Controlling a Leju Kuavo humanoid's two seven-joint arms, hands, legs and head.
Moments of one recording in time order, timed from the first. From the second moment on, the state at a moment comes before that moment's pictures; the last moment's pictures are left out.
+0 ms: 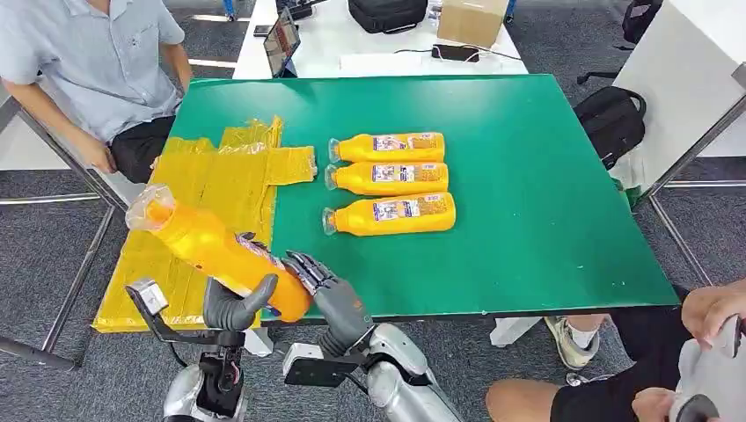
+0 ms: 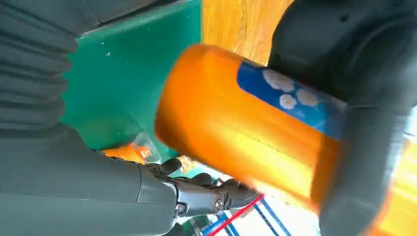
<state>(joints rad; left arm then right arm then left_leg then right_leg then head) -0.05 -0.34 0.00 -1.36 0.27 -0.26 -0.41 -0.22 0.33 0.42 -0.94 0.80 -0.22 -0.53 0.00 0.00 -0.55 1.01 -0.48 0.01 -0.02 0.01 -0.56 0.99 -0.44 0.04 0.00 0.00</state>
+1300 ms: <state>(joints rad) -0.67 -0.13 -0.04 -0.56 -1.23 0.20 -0.12 -0.15 0.25 0.64 -1.13 0.71 -0.15 -0.66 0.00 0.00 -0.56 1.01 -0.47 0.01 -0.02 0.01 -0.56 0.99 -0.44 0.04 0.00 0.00</state>
